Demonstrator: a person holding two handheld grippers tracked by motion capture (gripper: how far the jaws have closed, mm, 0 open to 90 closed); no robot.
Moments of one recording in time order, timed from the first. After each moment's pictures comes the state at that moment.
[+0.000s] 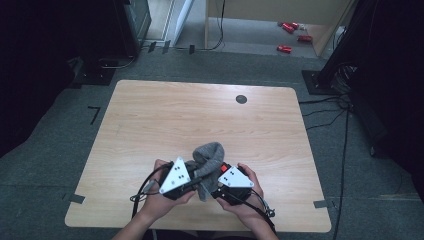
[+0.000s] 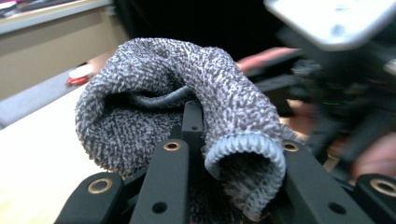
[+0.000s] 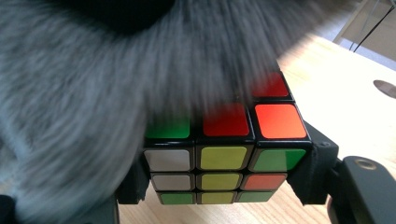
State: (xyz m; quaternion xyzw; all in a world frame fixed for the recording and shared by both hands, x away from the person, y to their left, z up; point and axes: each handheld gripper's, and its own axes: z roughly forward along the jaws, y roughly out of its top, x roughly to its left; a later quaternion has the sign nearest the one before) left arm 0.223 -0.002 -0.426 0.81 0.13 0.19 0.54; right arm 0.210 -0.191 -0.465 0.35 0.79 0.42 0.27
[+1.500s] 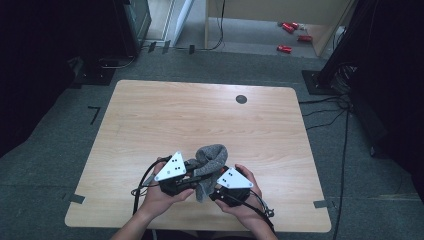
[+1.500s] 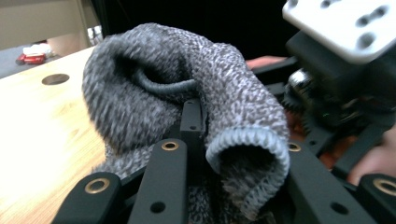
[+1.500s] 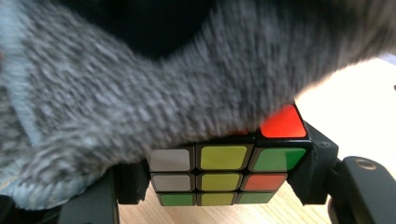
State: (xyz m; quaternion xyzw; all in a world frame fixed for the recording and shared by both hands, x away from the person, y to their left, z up) left arm 0.246 0.014 -0.429 0.80 0.19 0.09 0.57; right arm 0.207 -0.188 -0.463 0.34 0.79 0.43 0.26
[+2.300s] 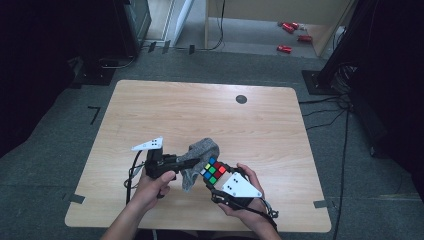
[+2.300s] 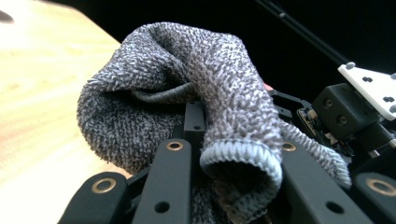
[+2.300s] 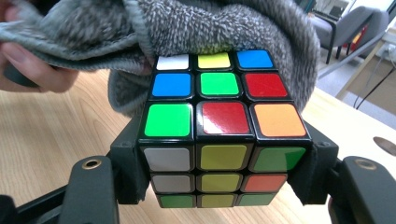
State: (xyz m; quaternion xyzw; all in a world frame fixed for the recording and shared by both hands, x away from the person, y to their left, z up) left arm 0.297 0.060 -0.453 0.71 0.28 -0.16 0.63; right arm 0.194 -0.196 -0.450 0.28 0.77 0.49 0.30
